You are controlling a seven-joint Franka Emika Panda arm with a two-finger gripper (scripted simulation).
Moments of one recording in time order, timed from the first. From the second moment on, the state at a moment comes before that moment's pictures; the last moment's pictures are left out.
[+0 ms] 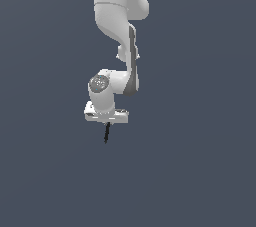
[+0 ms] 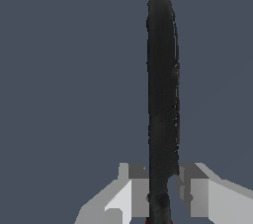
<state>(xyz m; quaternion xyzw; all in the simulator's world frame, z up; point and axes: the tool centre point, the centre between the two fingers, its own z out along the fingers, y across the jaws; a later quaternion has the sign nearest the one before) -0.014 -0.099 0.012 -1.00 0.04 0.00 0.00</state>
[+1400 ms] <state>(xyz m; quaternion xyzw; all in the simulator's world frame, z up) 0.009 -0.171 0.249 -1.00 0.04 0.00 0.00</state>
